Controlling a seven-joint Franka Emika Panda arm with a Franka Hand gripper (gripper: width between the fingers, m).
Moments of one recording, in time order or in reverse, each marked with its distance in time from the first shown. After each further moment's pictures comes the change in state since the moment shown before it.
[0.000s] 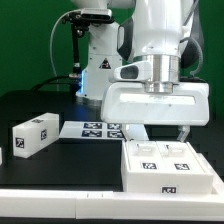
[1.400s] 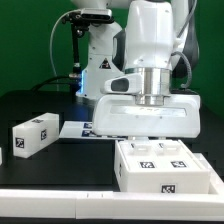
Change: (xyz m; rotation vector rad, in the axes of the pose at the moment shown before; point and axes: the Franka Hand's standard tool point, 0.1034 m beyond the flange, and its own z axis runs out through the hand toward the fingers) arm -0.005 0.016 0.022 -0.007 -0.006 0.013
